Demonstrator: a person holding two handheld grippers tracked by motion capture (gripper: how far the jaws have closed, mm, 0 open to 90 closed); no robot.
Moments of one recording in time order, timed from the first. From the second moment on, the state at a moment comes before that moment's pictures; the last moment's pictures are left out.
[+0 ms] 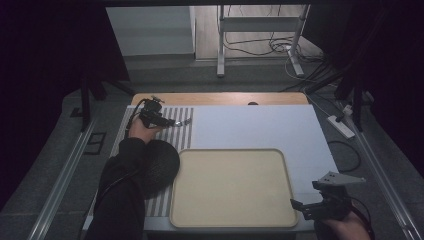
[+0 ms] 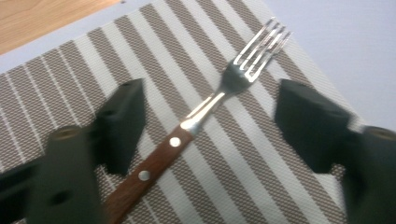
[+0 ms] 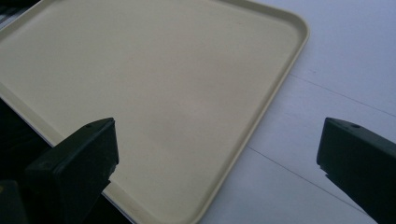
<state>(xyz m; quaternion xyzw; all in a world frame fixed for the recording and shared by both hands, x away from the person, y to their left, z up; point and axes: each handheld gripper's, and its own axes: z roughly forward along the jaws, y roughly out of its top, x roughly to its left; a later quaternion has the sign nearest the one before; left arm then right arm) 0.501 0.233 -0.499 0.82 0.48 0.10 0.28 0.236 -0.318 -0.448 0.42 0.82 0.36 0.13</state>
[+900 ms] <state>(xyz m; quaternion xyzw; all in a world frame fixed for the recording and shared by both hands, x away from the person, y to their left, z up) 0.506 0.242 -0.522 0.87 0.45 0.08 0.20 0.236 -0.318 -0.448 0.42 0.82 0.36 0.13</state>
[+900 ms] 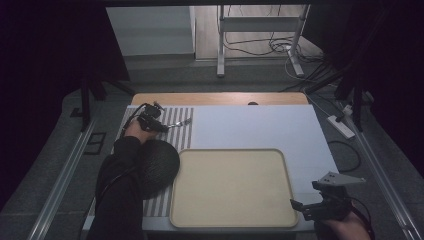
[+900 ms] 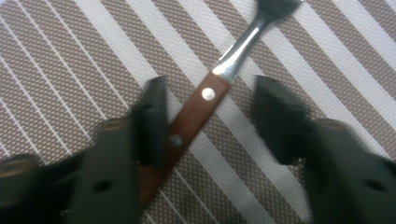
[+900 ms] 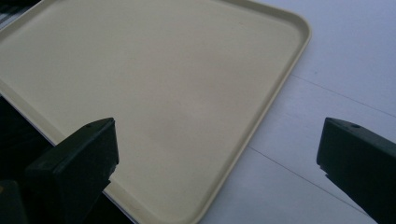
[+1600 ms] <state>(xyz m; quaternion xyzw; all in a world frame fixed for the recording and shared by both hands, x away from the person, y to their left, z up) 0.498 0.252 -0.518 0.88 0.42 0.12 0.21 0.236 -0.319 -0.447 0.42 0.82 0.36 0.13</state>
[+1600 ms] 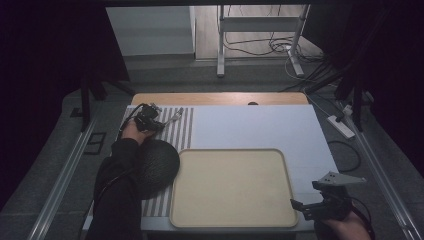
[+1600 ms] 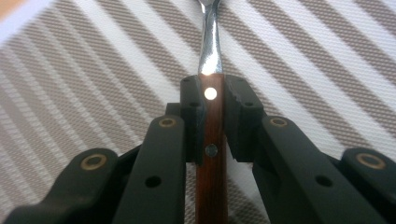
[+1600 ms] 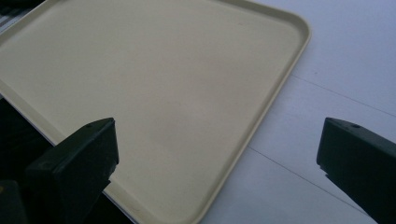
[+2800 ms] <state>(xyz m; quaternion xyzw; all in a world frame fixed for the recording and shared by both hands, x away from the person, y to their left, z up) 0.420 0.262 -0.486 0.83 0.47 0.08 0.28 0.235 -0.315 -0.447 0.41 0.83 0.35 0.14</state>
